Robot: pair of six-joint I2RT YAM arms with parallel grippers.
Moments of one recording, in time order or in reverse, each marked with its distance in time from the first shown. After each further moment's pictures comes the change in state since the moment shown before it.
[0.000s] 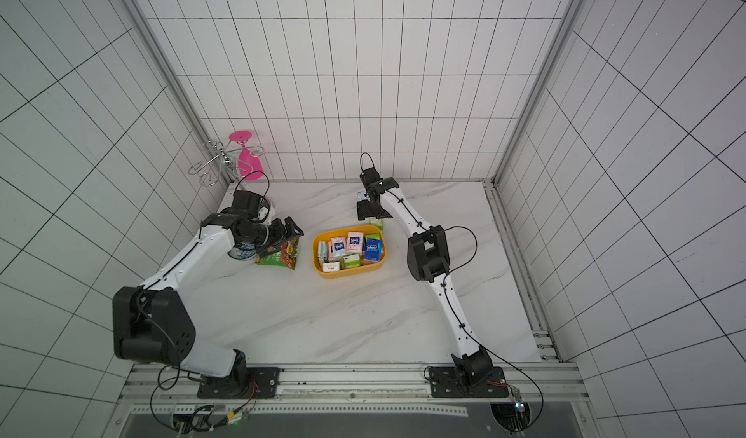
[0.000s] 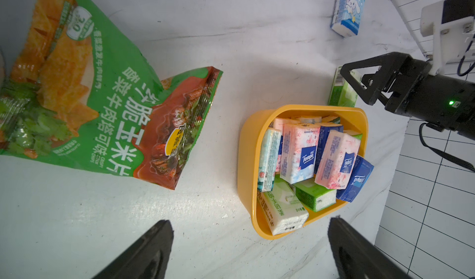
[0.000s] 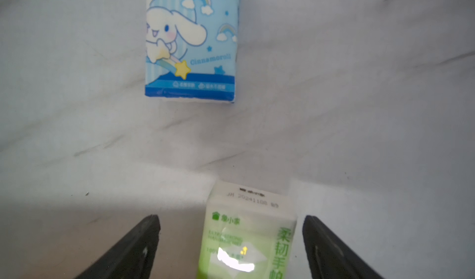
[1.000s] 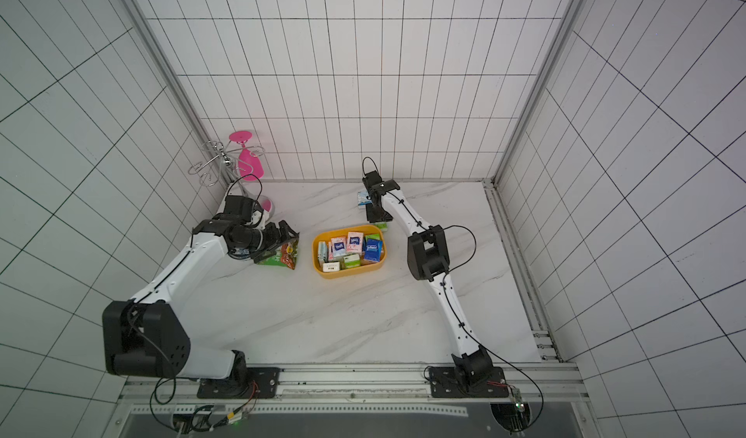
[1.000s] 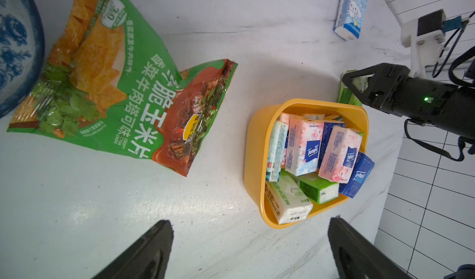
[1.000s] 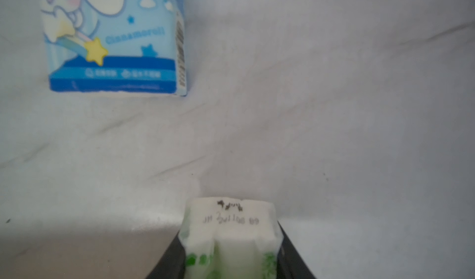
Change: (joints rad) left arm 0.032 -0.073 -0.060 -0.005 0.002 0.001; right arm -0.034 0.026 0.000 -0.018 0.056 0.000
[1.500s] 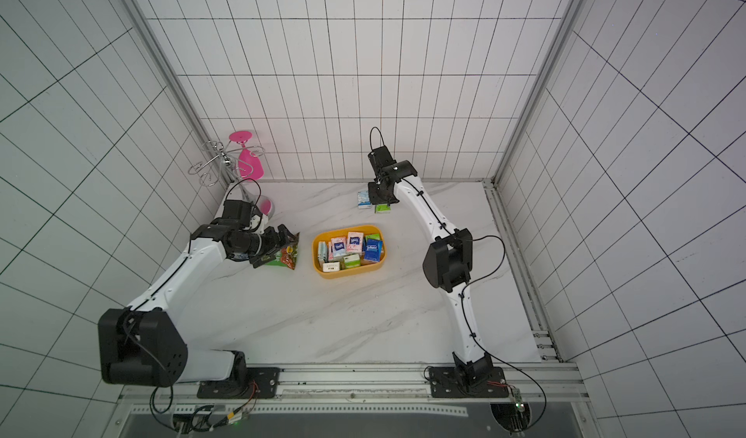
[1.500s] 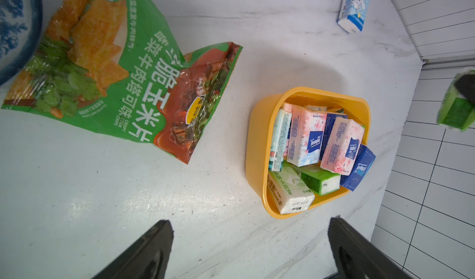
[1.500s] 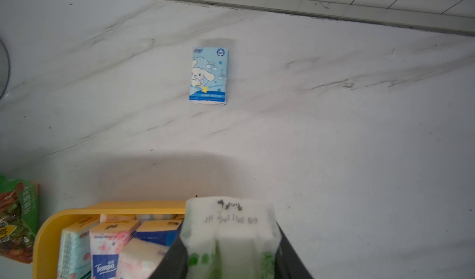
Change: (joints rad) left arm 0.001 -0.046 -0.050 -0.001 0.016 -0.016; right arm 0.057 -0.407 -0.204 -0.012 -0.045 -0.023
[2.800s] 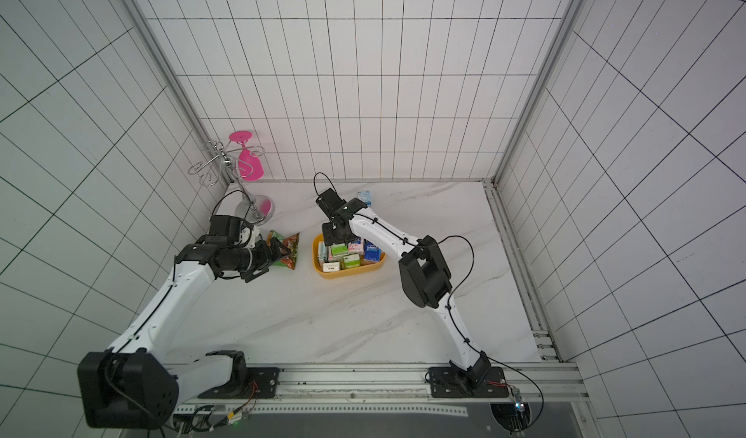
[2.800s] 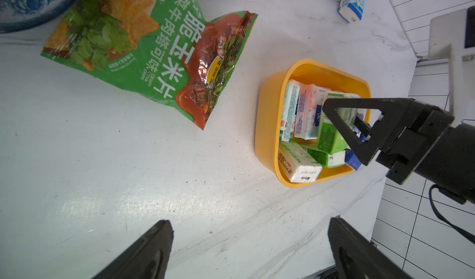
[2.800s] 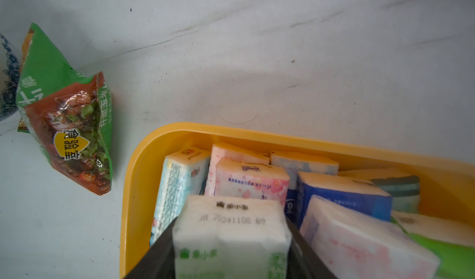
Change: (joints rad) left arm 0.037 -0.182 -0.133 -0.024 0.008 0.013; right arm 0.288 0.026 -0.260 0.201 -0.044 0.197
